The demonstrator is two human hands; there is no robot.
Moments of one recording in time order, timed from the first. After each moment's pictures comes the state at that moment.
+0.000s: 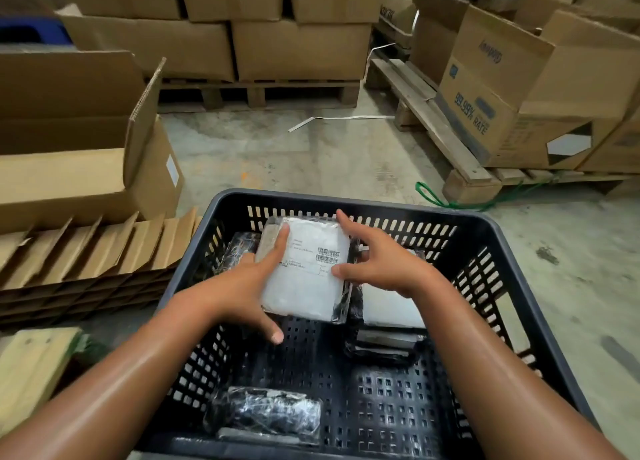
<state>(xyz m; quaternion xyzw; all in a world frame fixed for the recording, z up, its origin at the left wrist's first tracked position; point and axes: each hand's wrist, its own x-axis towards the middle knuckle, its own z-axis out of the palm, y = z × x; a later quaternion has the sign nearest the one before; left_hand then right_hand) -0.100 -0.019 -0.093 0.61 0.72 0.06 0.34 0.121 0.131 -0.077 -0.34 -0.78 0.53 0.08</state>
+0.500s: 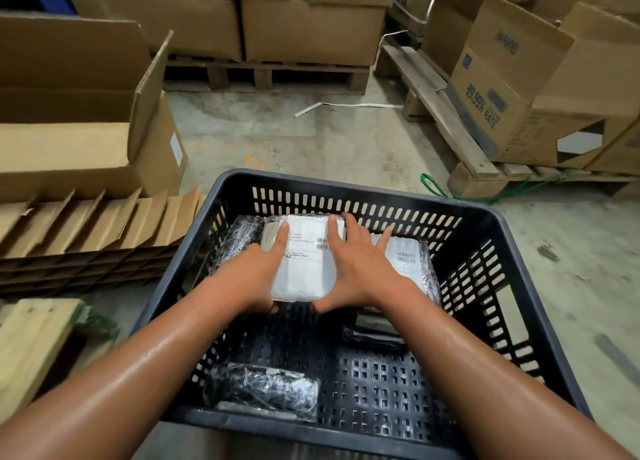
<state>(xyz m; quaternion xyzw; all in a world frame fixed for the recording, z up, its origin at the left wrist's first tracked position) -0.079 -0.014 -0.117 0.60 0.78 -0.03 0.20 0.094 0.098 -0.111 -0.34 -0.93 0.15 -0.05</state>
